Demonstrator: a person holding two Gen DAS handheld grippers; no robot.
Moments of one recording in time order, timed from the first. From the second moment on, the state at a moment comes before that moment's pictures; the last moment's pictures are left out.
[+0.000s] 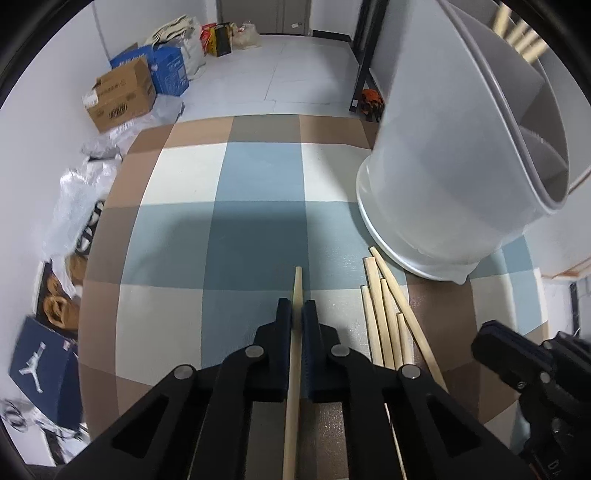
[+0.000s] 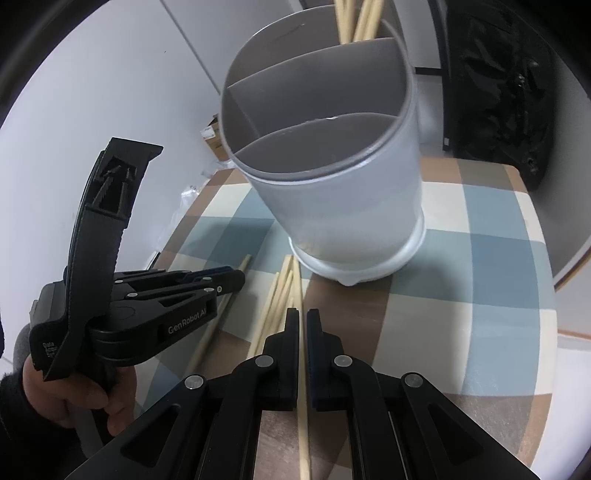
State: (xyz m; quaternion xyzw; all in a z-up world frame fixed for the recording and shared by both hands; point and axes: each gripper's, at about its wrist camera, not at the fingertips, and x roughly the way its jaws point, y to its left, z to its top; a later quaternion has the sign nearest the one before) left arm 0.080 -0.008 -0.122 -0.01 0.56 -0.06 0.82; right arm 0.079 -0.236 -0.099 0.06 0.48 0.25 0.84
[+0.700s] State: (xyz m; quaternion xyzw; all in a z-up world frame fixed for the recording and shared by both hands) left arm 0.070 0.032 -0.096 -0.10 0.53 -0.06 0.84; right arm 0.121 -0.184 -0.122 -0.04 0.53 0.21 0.82
